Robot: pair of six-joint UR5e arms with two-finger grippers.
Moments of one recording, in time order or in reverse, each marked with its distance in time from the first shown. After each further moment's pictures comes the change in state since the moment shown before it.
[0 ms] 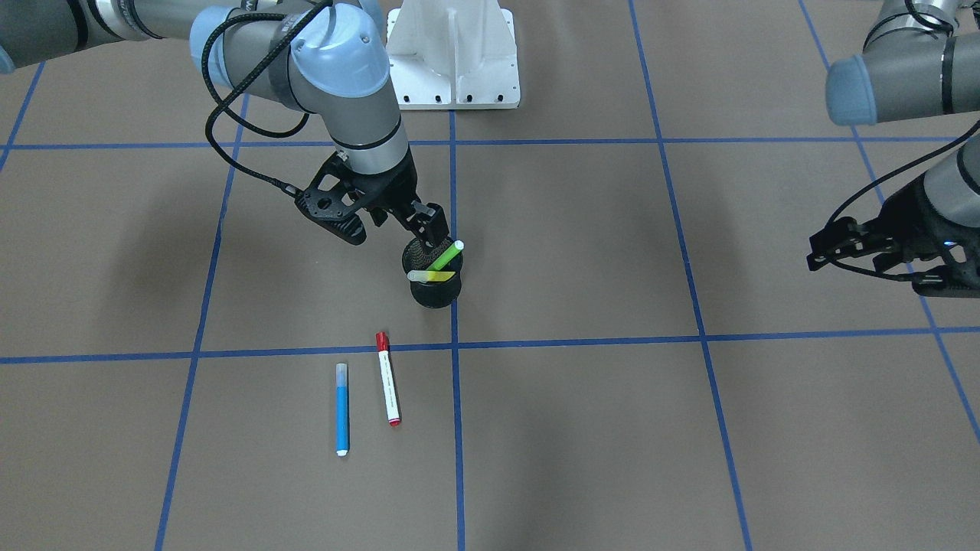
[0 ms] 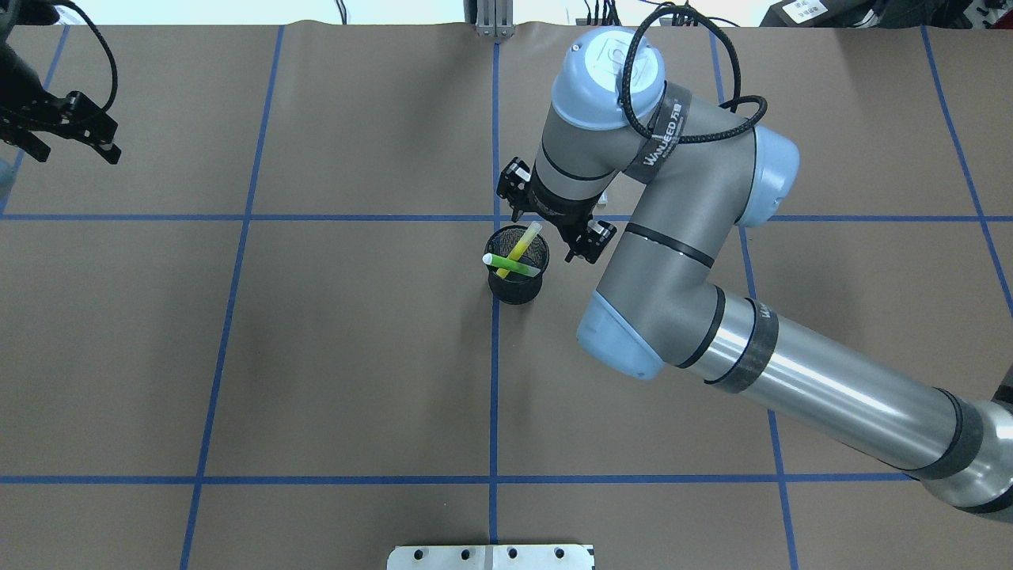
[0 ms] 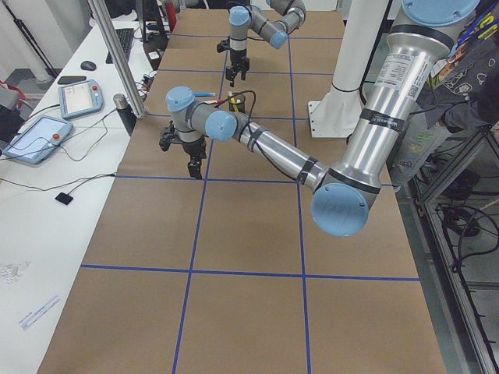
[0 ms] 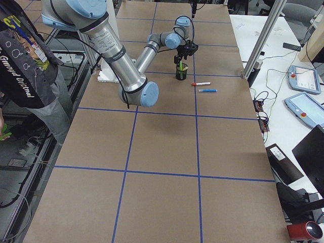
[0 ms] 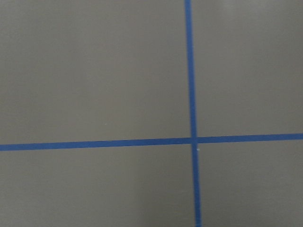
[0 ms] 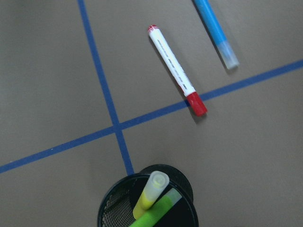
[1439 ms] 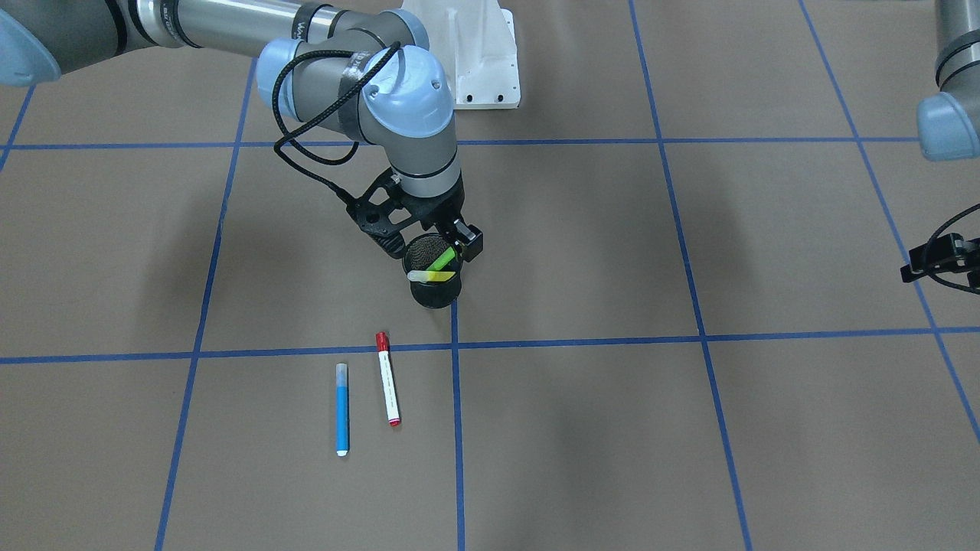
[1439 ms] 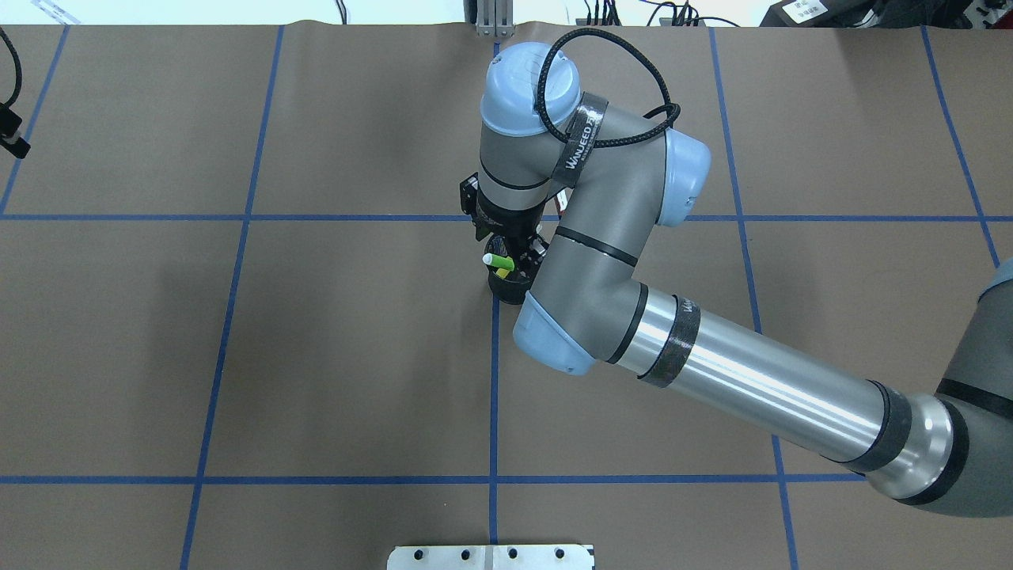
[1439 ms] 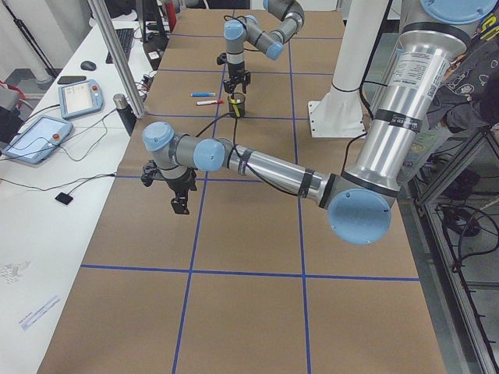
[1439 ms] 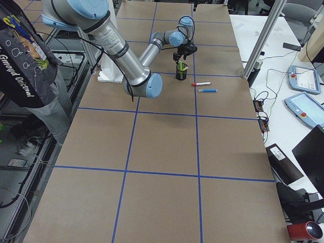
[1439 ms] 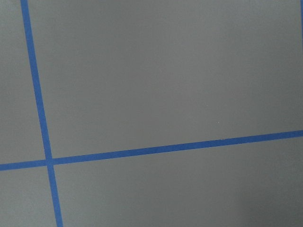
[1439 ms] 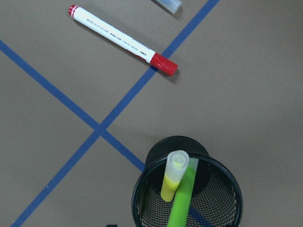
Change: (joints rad) left arm -0.127 0.023 0.154 0.002 -0.028 0.275; right arm -0.056 0.102 -0.163 0.033 0.032 0.176
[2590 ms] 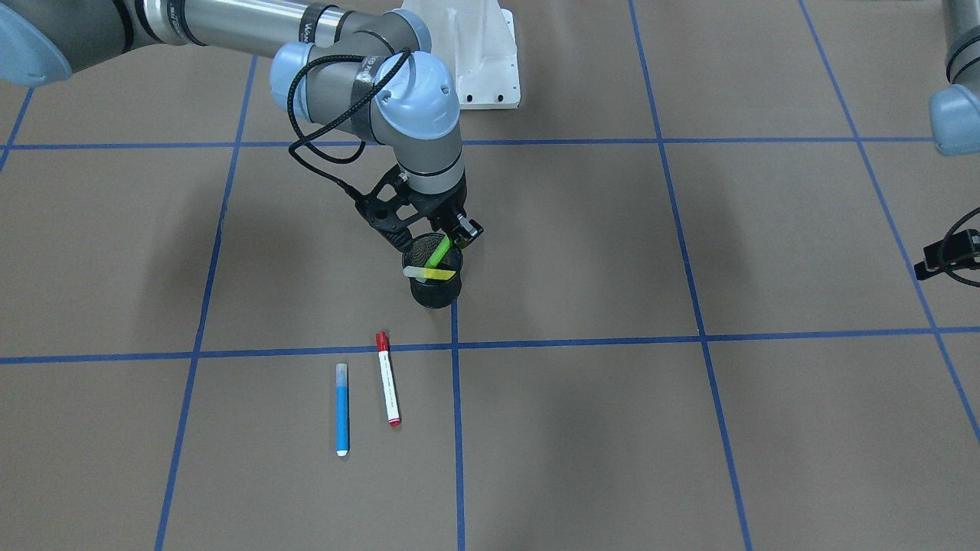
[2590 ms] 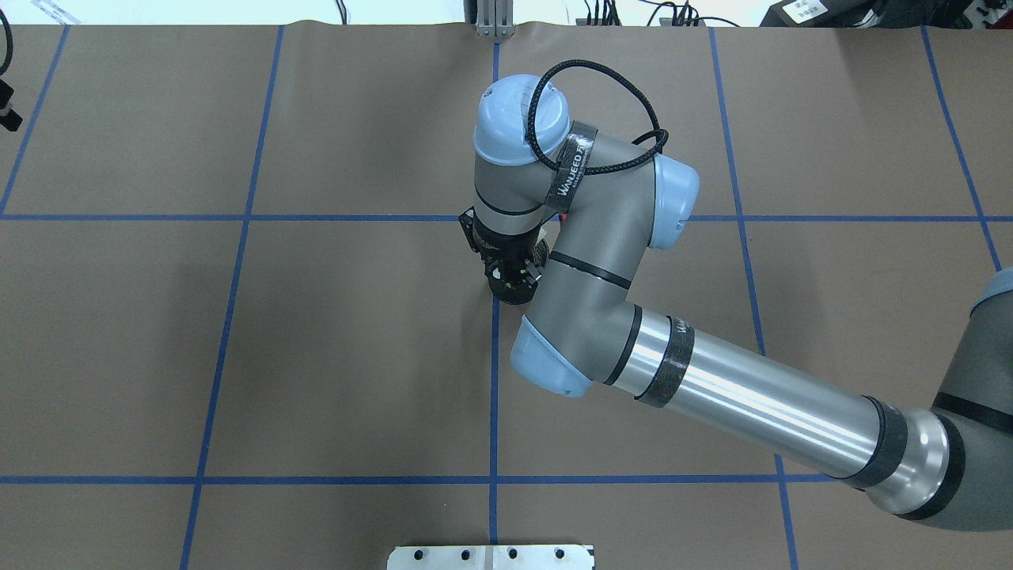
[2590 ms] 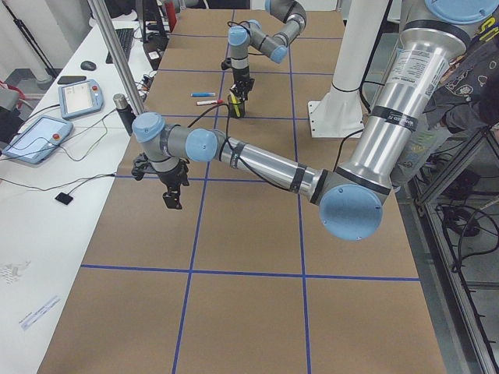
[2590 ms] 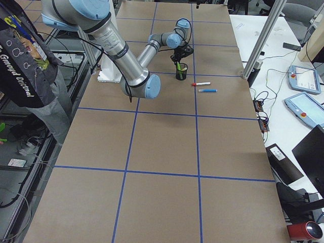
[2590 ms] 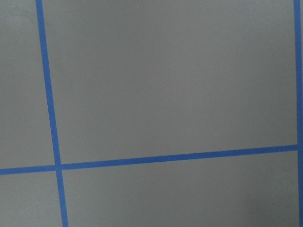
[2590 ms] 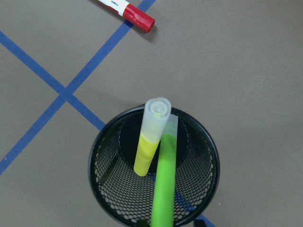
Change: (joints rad) left arm -0.031 -0.078 0.043 0.059 0.007 0.001; right arm -0.028 -0.009 -0.001 0.001 -0.002 -0.012
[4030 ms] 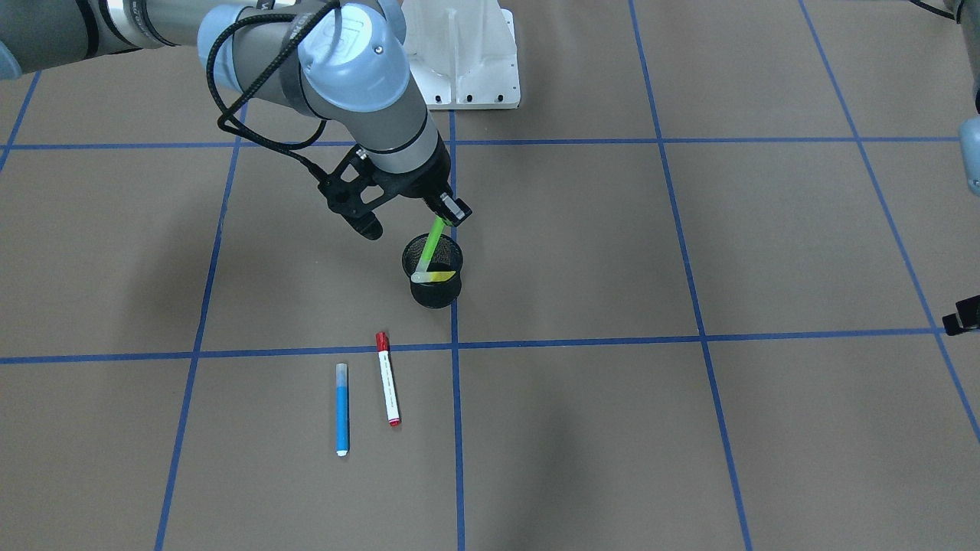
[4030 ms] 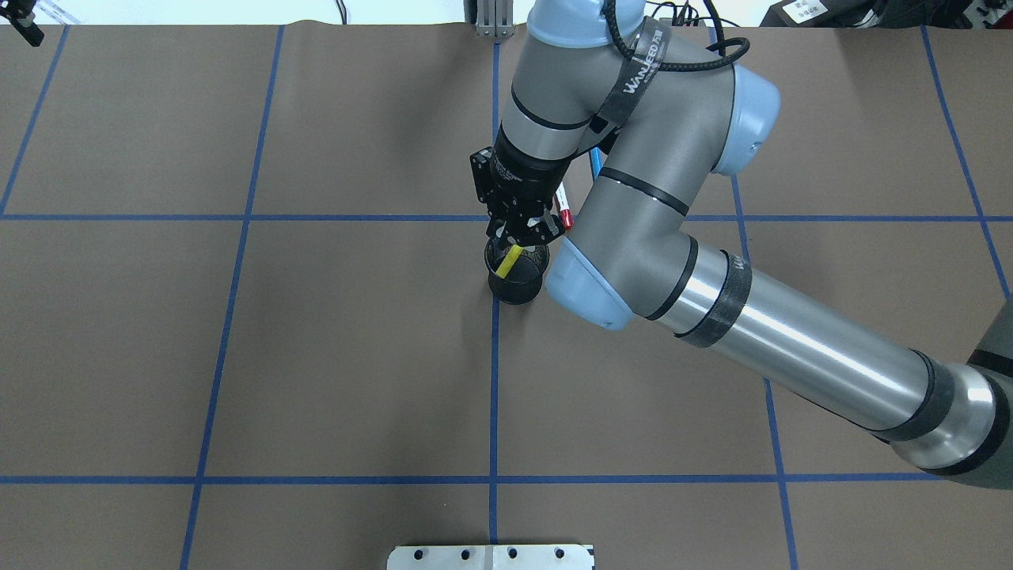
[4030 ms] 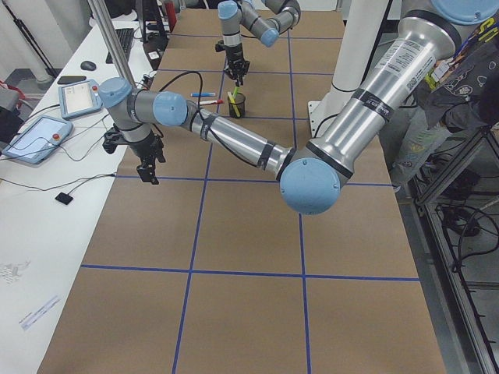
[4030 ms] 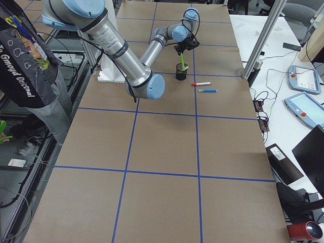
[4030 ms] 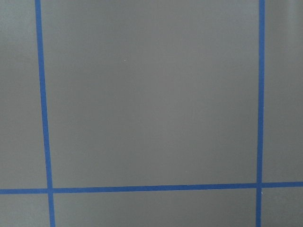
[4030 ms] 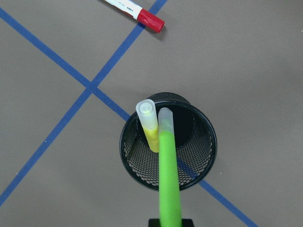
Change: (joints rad) left arm -0.033 -0.226 0.115 0.152 -0.004 -0.009; right arm 0.132 -0.002 0.125 -0.052 0.225 0.043
